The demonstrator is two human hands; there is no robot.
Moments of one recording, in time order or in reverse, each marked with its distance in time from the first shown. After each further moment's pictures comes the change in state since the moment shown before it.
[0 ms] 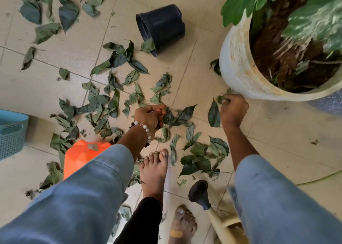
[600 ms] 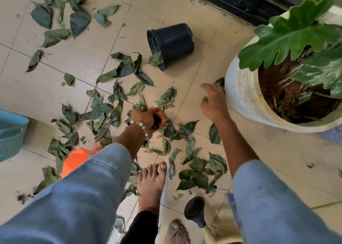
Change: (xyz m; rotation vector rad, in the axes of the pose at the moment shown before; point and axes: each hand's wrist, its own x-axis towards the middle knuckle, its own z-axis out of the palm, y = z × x) left_hand 0.023 0.041 -0.003 -0.336 0.035 -0.154; right_hand 0.017 -0.097 -0.009 -0.016 -0.468 -0.337
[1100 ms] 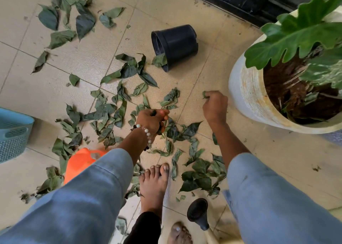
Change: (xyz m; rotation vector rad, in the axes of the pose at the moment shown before) left_hand 0.000 -0.012 -0.010 0.309 -0.107 0.190; right_hand 0.009 0.008 0.029 -0.128 0.209 0.007
